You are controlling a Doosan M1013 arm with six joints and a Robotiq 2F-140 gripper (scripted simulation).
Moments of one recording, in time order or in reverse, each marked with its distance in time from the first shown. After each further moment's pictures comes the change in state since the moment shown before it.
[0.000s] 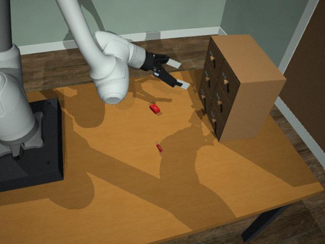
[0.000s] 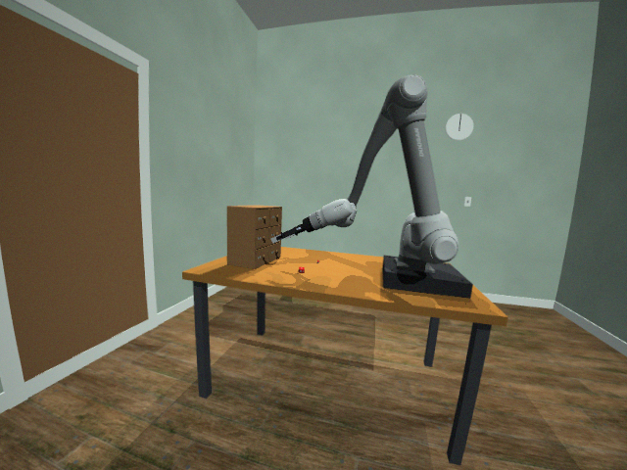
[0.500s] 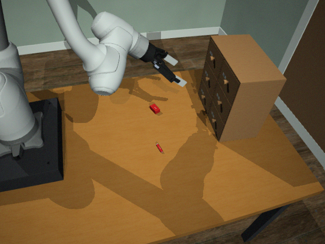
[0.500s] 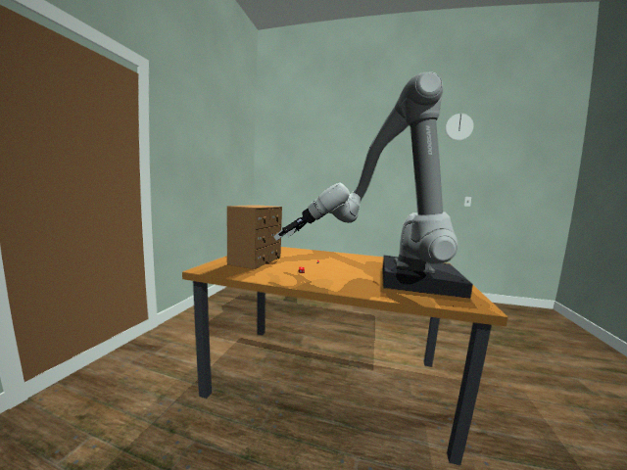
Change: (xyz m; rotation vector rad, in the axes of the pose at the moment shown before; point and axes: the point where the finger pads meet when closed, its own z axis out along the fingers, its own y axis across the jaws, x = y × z) arm 0.006 0.000 -0.022 0.012 -0.186 0.003
